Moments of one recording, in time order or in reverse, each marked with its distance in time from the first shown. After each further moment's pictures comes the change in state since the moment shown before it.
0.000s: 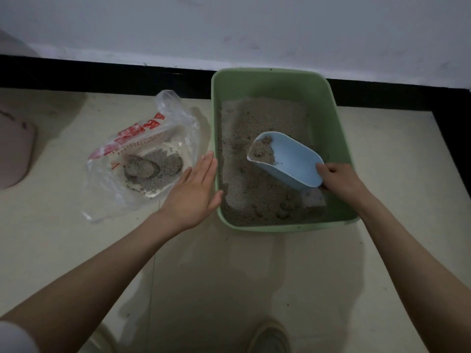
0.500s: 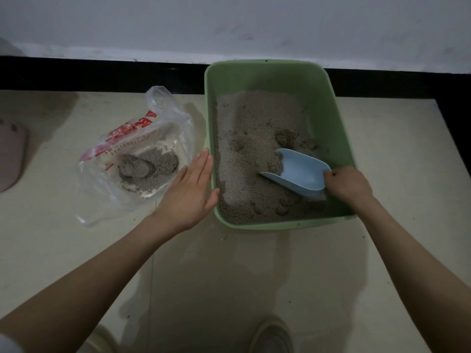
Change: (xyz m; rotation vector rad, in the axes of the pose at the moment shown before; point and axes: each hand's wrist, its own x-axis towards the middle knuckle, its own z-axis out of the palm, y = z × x) left_hand 0.000 -0.001 0.004 -0.013 0.027 0.021; right_hand 0.015 0.023 0.013 -0.323 0.058 0.269
